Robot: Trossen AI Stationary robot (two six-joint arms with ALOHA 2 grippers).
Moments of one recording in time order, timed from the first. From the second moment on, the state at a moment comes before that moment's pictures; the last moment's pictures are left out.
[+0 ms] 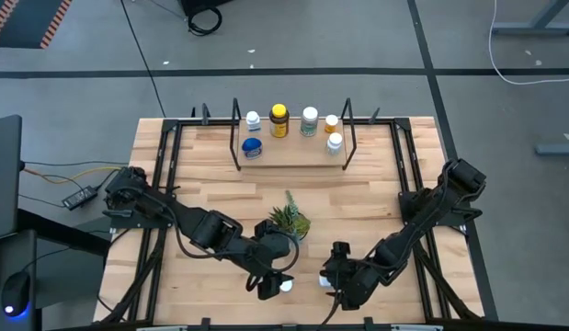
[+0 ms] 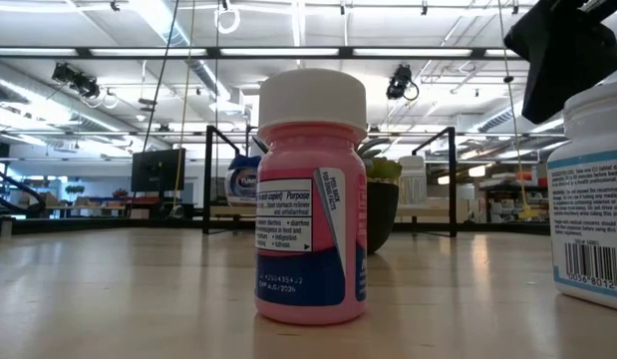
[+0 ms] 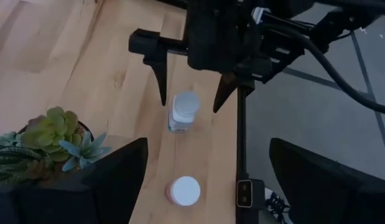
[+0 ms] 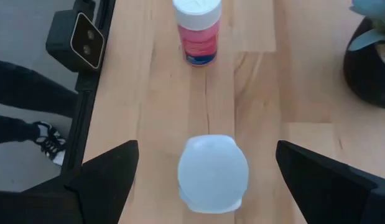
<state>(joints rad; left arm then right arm) -0.51 1.79 1.79 -0.73 -0.25 -0.63 0.75 1.71 1.08 -0.37 0.35 0.63</state>
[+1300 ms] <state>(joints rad) -0.51 1.79 1.79 -0.71 -0.25 -0.70 0.77 1.75 1.08 -0.39 0.40 0.63</state>
